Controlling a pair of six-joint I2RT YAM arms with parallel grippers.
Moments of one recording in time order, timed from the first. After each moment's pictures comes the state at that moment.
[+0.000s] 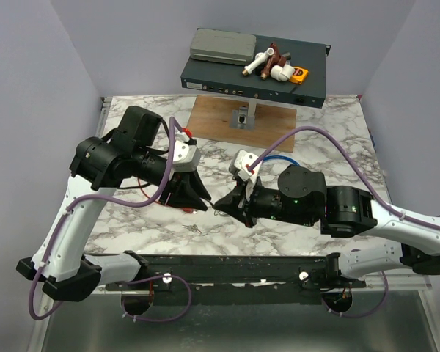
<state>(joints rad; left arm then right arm) -0.56 1.23 1.78 -1.44 1.17 0.68 1.41 1.18 1.49 -0.57 0.18 0.10</state>
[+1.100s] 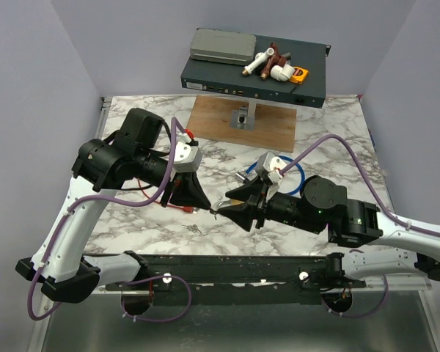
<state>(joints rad) -0.57 1.22 1.74 -1.41 1.17 0.64 1.39 1.00 1.20 -0.26 0.21 0.14</state>
